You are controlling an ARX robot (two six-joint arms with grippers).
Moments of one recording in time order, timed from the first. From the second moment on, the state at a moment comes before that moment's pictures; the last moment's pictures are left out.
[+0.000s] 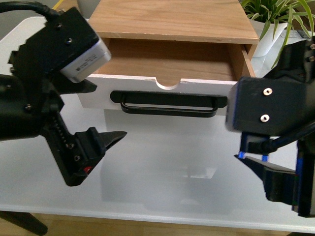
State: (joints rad) left arm -0.32 1.67 0.54 0.51 0.40 0.54; right arm 0.35 1.51 0.54 0.23 -0.16 -1.20
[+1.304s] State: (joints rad) left arm -0.40 1.96 0.78 0.47 0.51 0.70; right arm 0.41 1.82 0.73 0.25 -0.23 -1.30
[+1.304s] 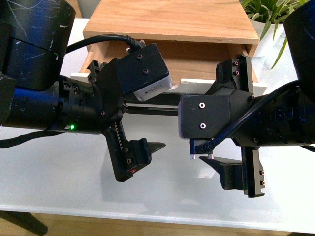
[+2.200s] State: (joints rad) left arm -0.41 2.08 0.94 0.34 0.50 0.78; right arm 0.39 1.95 0.83 0.26 -0.22 -1.30
